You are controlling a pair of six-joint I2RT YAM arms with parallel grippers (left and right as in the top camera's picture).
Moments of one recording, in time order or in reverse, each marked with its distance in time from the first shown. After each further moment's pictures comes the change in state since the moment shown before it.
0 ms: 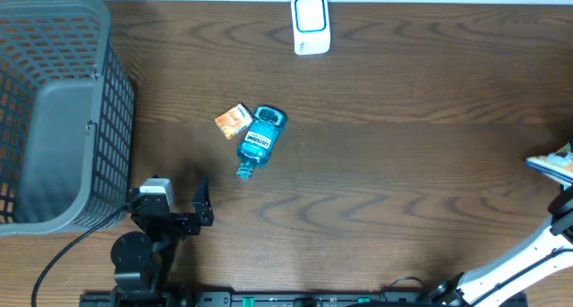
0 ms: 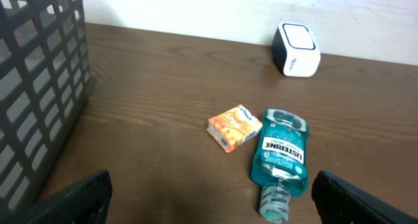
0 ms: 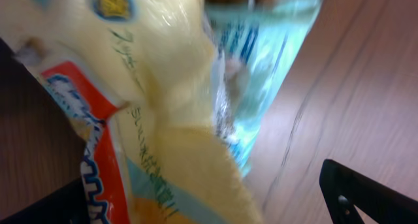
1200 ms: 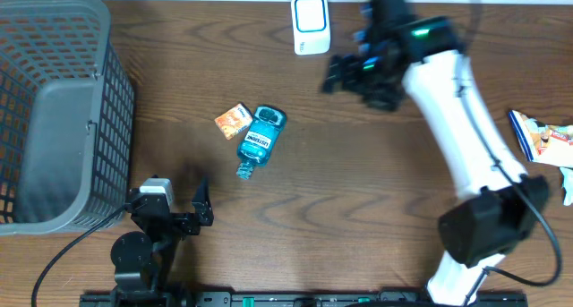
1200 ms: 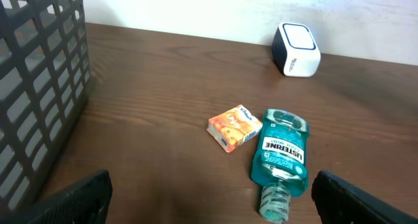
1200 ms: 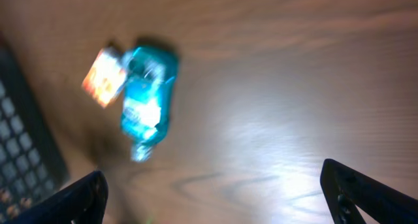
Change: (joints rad) left arm 0.000 0.000 0.000 0.000 0.000 0.000; right arm 1.185 -0.306 -0.006 -0.073 -0.494 0.061
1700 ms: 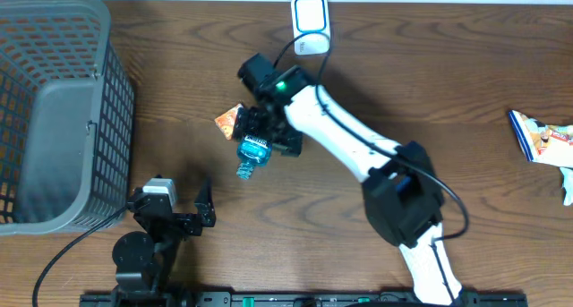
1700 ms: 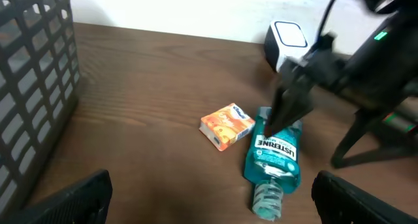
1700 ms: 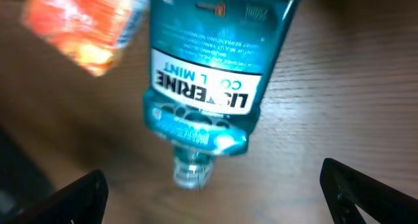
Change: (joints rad) left arm -0.029 0.000 0.000 0.000 0.000 0.000; right arm 0.355 0.311 -0.001 0.211 0.020 0.381
